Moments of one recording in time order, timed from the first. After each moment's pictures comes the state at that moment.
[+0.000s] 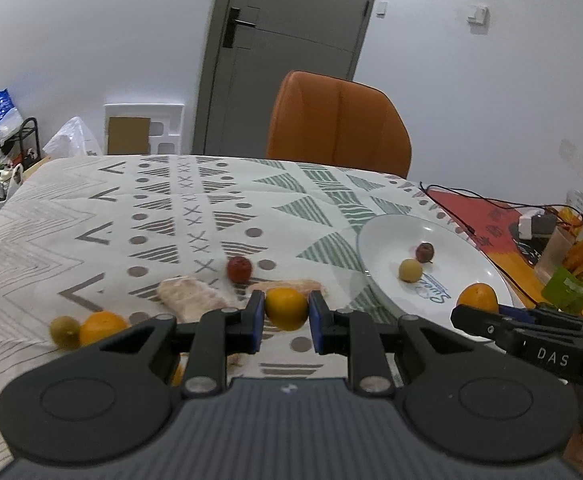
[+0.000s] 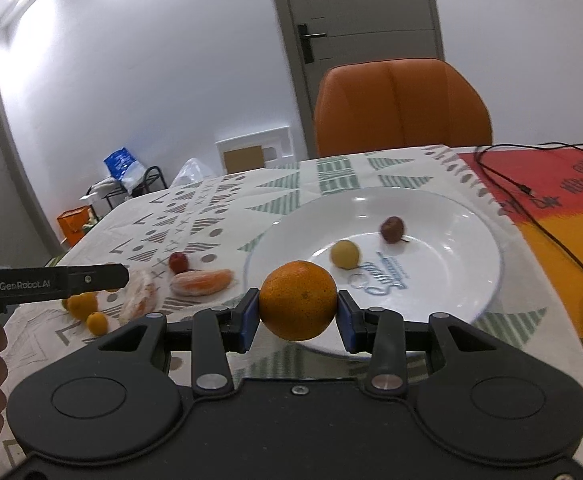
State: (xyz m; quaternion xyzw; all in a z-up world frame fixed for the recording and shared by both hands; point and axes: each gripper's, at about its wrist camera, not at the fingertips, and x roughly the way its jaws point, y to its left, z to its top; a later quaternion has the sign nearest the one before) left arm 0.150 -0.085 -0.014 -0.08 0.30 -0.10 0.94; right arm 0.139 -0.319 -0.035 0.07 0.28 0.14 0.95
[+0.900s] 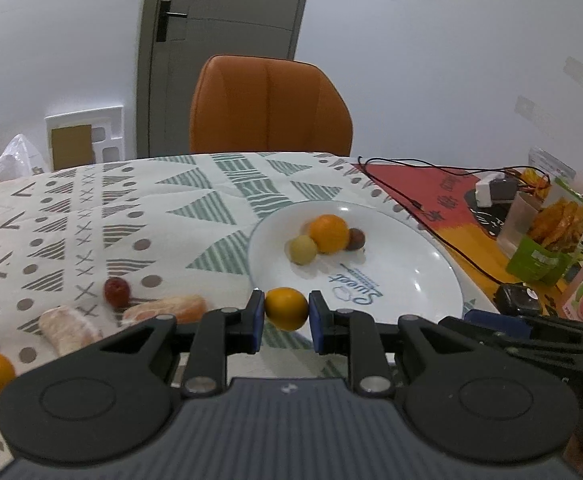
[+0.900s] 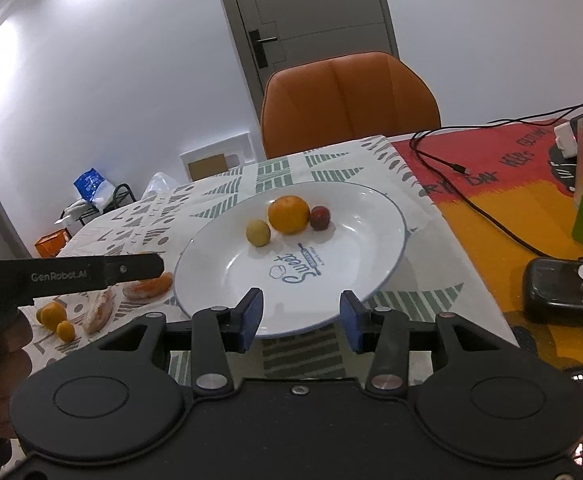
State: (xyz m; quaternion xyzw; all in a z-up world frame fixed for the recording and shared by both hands) left arm 0.178 -0.169 -0.015 -0.03 0.31 -0.17 0.93; right arm 0.127 -0.373 -0.040 0.11 0.28 0.09 0.95
